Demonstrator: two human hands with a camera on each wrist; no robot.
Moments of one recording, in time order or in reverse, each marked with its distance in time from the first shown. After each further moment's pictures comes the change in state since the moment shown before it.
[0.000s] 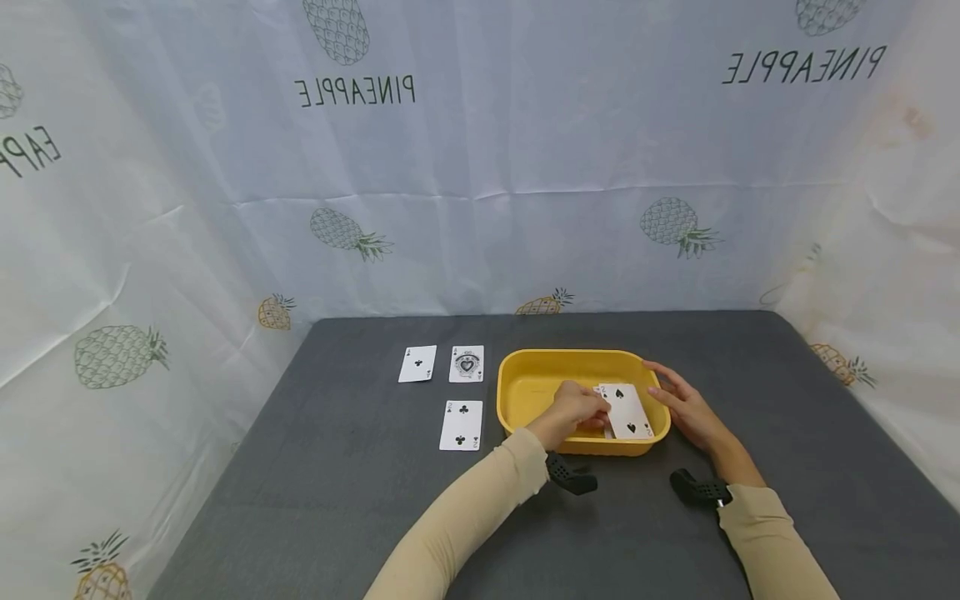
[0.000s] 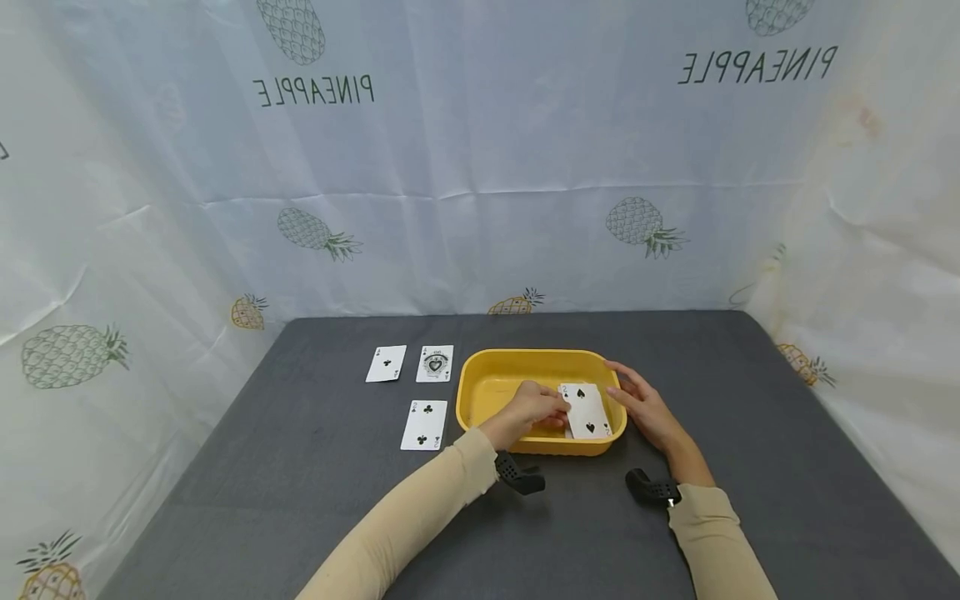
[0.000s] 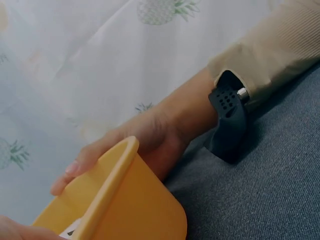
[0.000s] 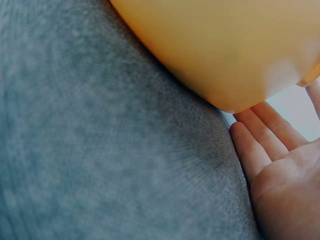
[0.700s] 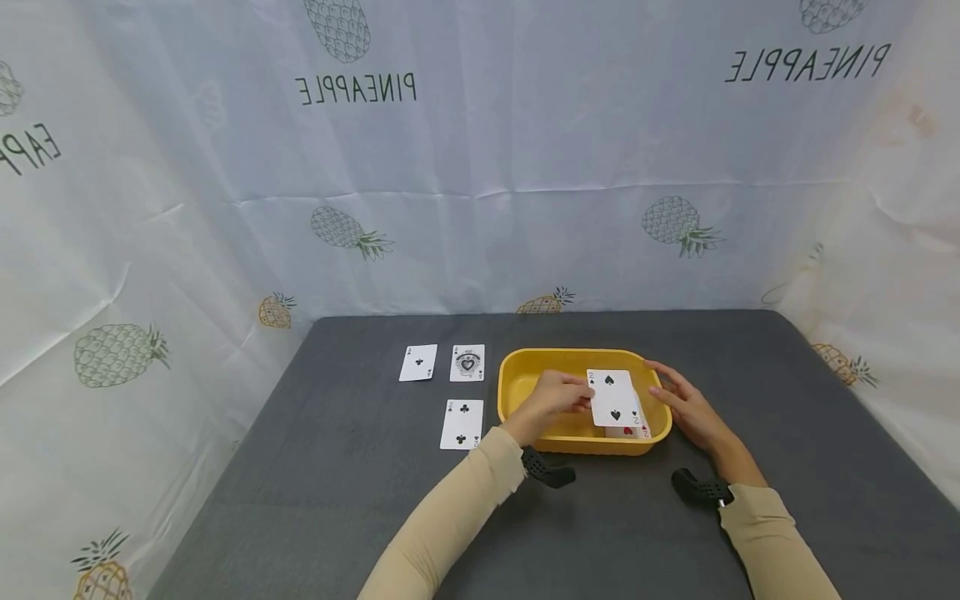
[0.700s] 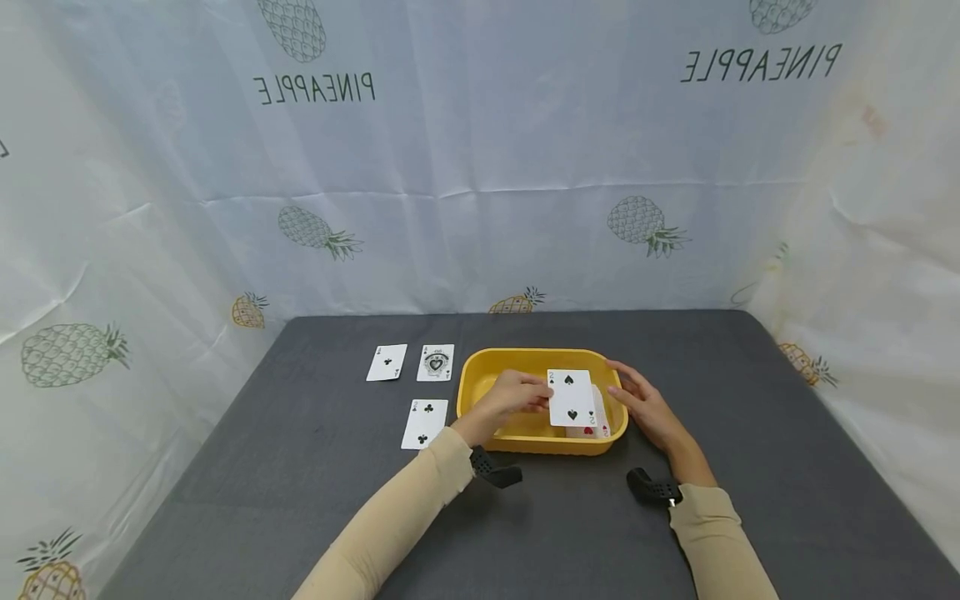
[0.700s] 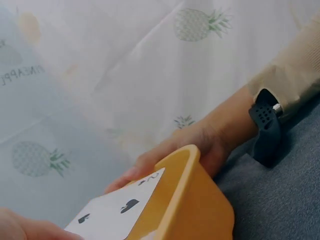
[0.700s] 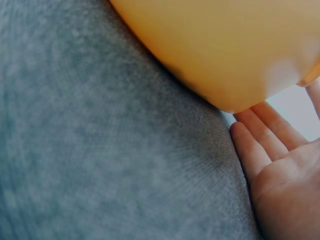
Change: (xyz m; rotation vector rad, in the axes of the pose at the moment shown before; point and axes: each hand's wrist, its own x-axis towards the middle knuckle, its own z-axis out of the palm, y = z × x) left_hand -0.004 0.005 -0.036 -0.015 -0.081 0.132; right_hand -0.002 -0.003 0.000 0.010 -0.017 -0.034
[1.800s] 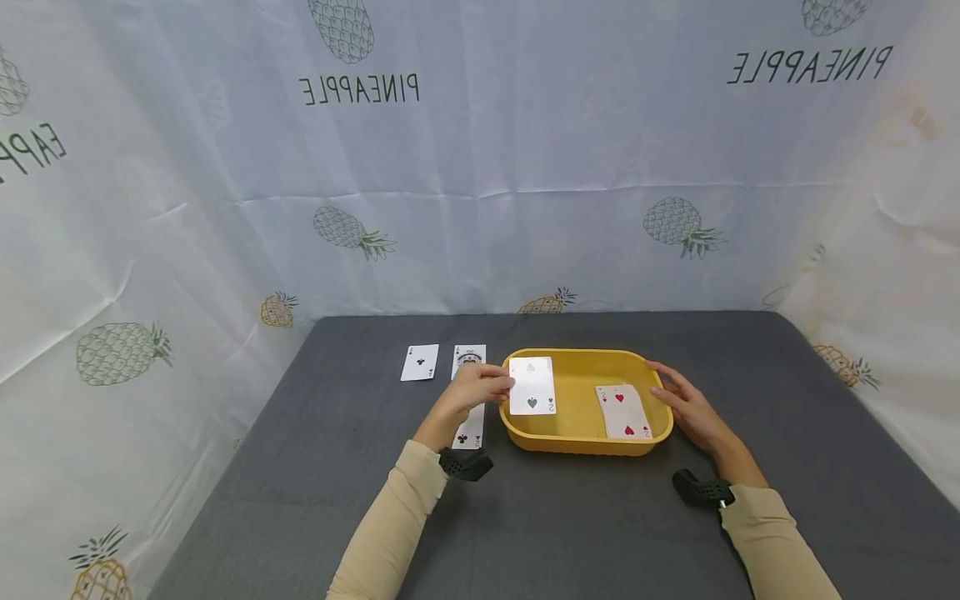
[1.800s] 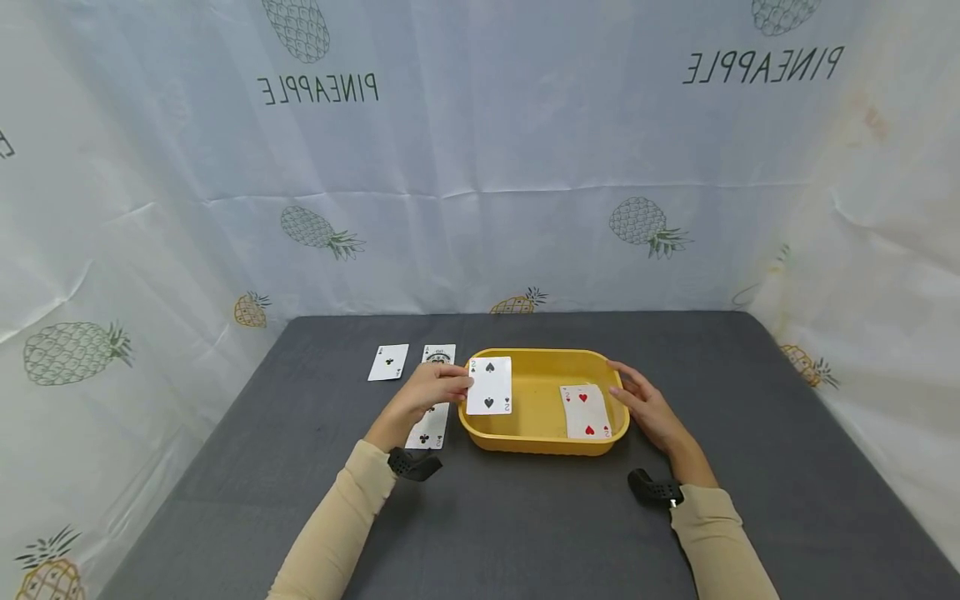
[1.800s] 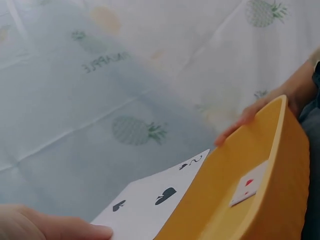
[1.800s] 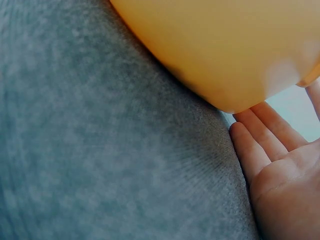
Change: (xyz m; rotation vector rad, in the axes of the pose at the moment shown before) left_hand -0.027 -0.008 -0.113 0.108 0.064 0.102; right_hand 0.001 0.000 0.002 -0.017 0.019 0.045
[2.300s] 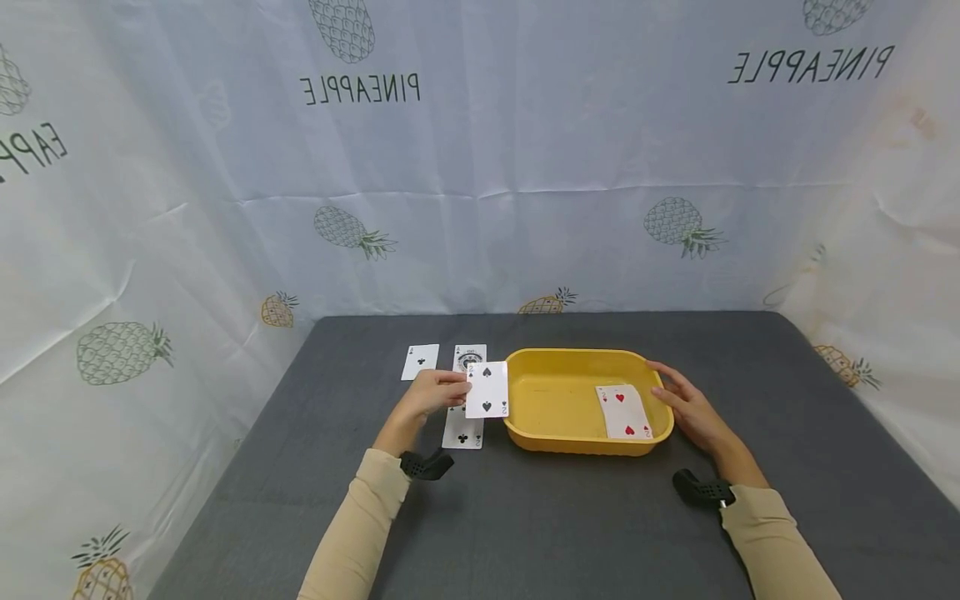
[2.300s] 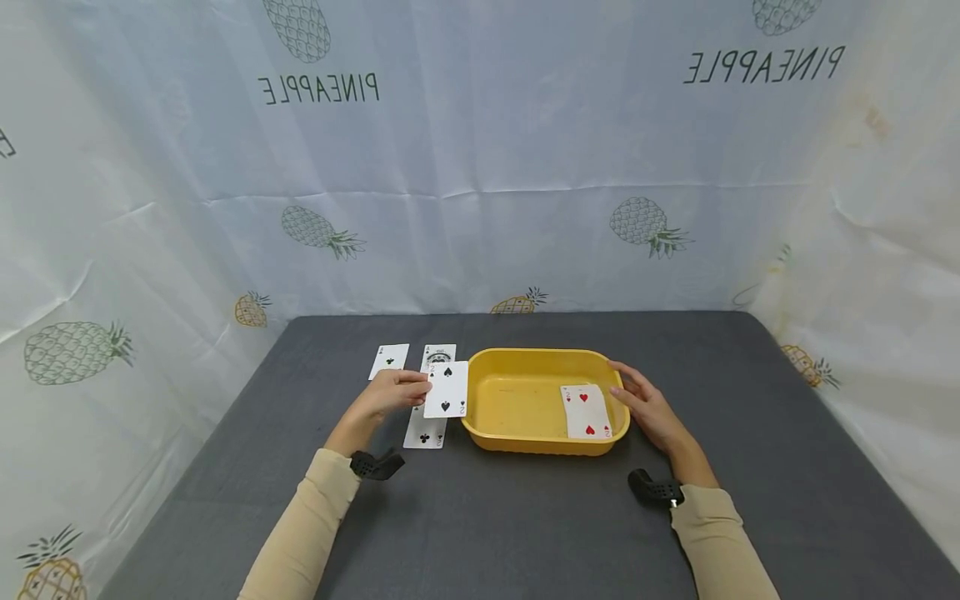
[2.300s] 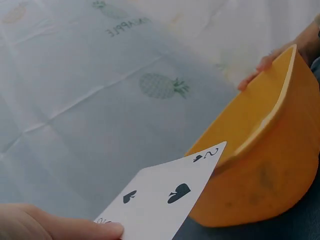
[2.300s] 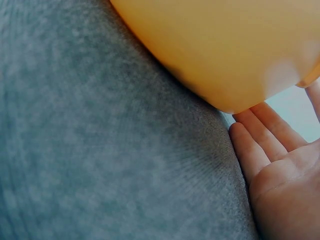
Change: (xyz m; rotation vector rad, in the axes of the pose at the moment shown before) left_hand -0.007 -0.028 -0.054 0.085 0.092 -0.020; right_hand 0.000 0.000 0.000 0.013 -0.003 0.005
